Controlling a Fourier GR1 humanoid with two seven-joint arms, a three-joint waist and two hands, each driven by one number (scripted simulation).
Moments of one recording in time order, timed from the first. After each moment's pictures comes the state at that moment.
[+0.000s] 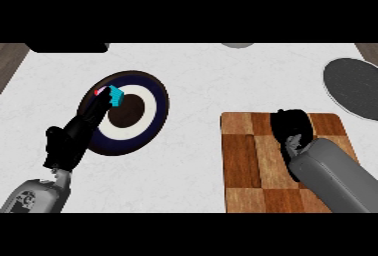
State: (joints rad) left arm -0.18 0.39 -0.23 -1.56 0.14 0.09 0.17; right arm -0.56 -0.49 0.61 -1.36 0.65 0.78 0.88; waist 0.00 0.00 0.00
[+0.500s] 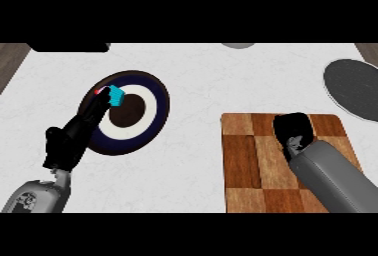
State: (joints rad) left arm -0.16 0.35 -0.18 -1.57 0.09 0.04 0.18; right arm -0.52 -0.45 0.56 -1.26 0.81 0.79 0.78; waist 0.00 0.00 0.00
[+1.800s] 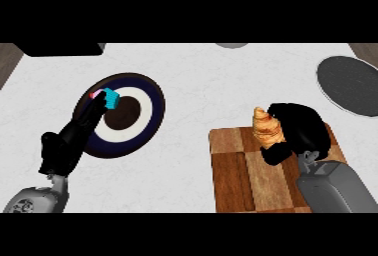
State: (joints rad) left arm -0.12 0.31 -0.13 -1.59 0.04 0.01 0.18; right arm -0.33 -0.31 0.30 -1.63 0.88 0.28 0.69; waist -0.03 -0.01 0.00
